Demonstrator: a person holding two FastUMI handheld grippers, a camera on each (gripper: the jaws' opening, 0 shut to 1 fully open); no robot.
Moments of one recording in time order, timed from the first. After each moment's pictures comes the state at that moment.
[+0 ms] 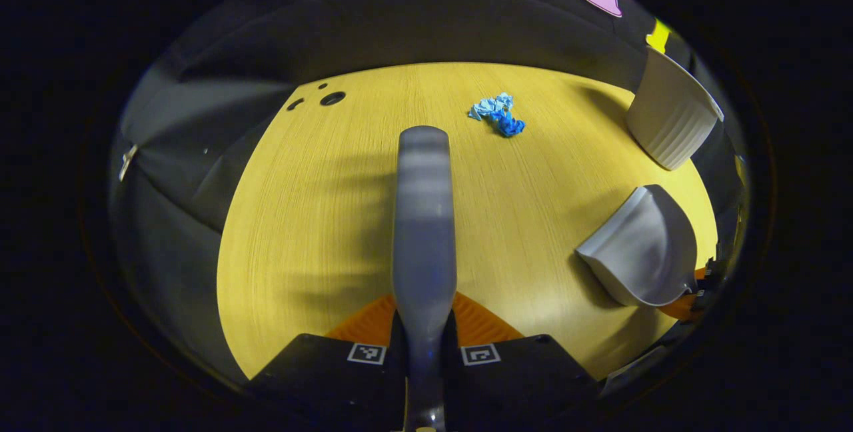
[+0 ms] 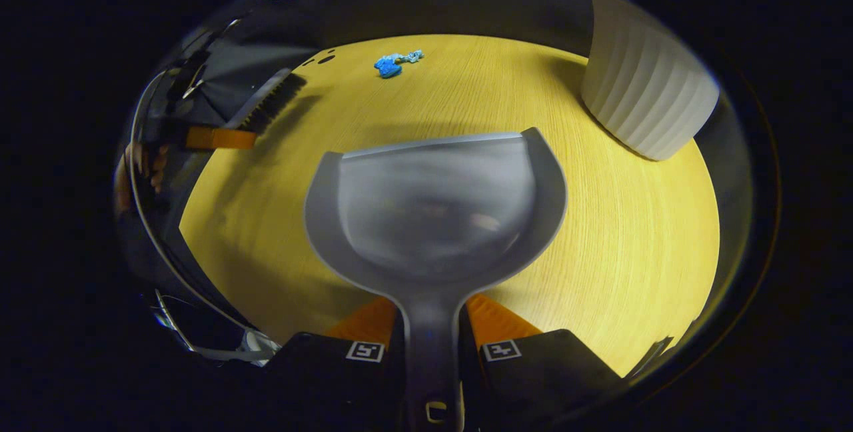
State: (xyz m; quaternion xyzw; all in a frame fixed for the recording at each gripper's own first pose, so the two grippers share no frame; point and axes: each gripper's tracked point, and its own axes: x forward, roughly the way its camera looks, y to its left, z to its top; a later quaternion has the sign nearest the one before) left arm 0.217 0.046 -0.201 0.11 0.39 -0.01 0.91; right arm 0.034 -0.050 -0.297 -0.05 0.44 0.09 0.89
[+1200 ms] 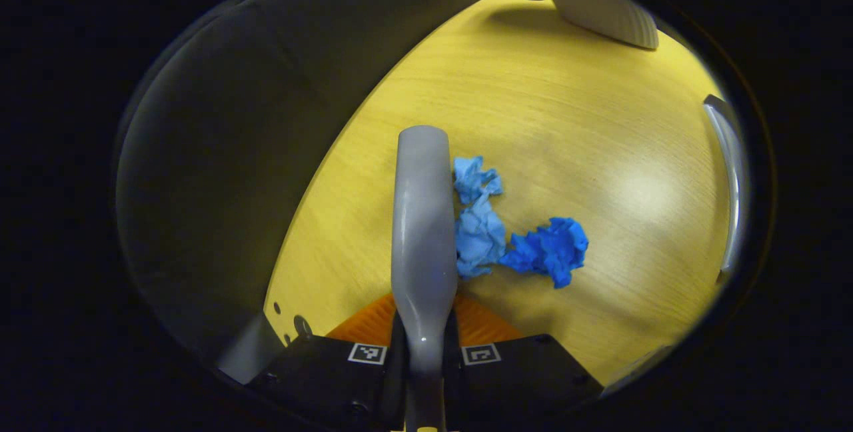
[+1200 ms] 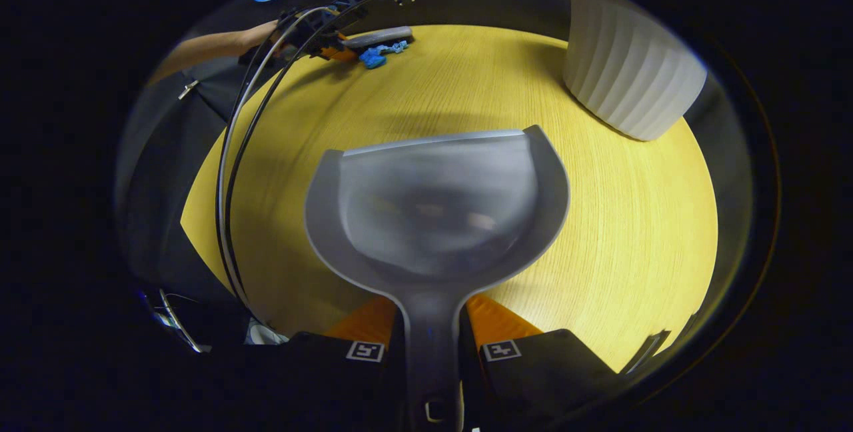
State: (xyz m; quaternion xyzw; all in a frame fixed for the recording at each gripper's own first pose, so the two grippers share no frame) left arm 0.452 -0.028 -0.179 0.51 0.33 -0.18 0.78; right arm 0.015 -0.069 -0.300 -0.05 0.46 0.08 0.88
